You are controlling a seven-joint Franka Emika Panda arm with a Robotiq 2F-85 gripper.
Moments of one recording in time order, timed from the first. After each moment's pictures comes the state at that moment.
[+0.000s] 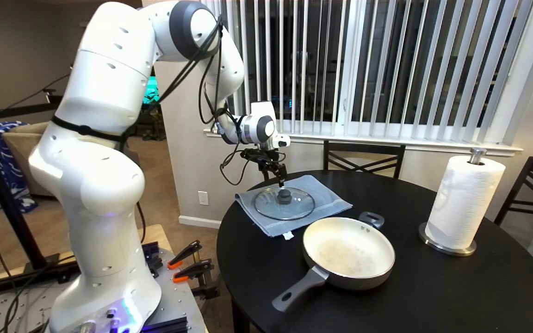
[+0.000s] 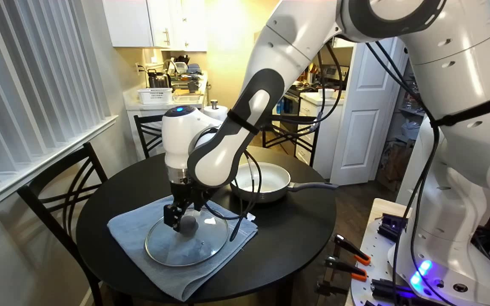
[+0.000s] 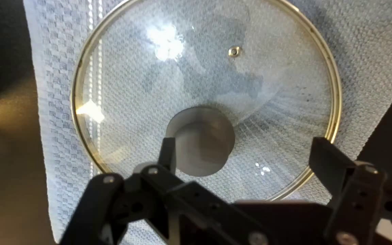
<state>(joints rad) 0.40 0.52 0.01 -2.01 -0.23 2.63 0.48</state>
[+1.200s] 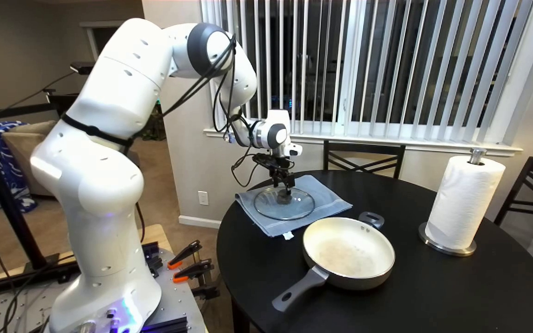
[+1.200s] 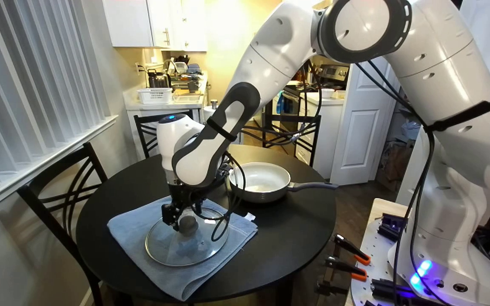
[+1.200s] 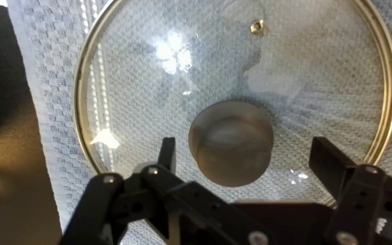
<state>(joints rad) 0.37 0.66 -0.02 -1.84 -0.11 2.52 0.48</state>
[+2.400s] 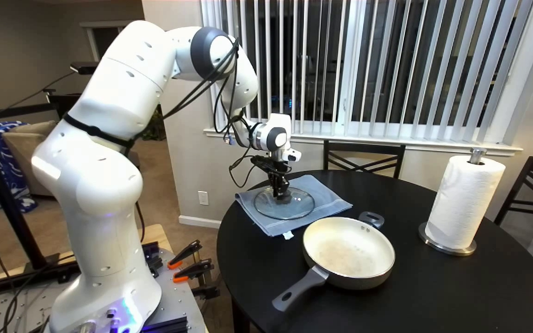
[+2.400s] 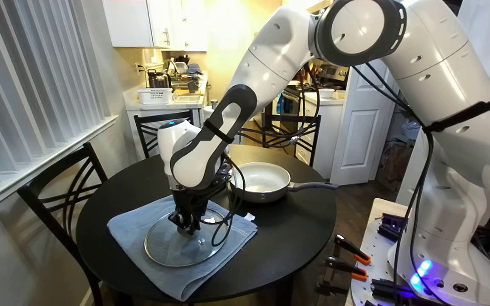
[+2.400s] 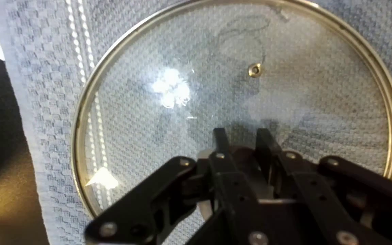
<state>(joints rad) 0.35 0.68 0.01 -1.83 -0.05 2.46 0.48</state>
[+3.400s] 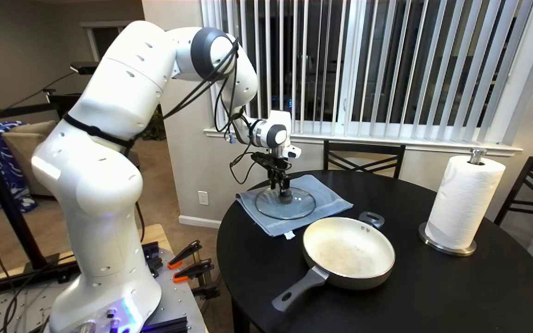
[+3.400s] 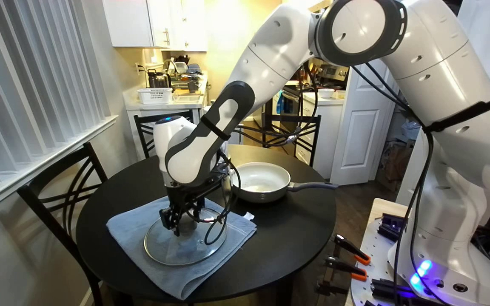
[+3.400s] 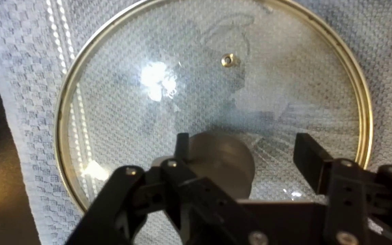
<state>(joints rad) 0.35 0.68 0.02 -1.80 -0.03 2.45 0.48</state>
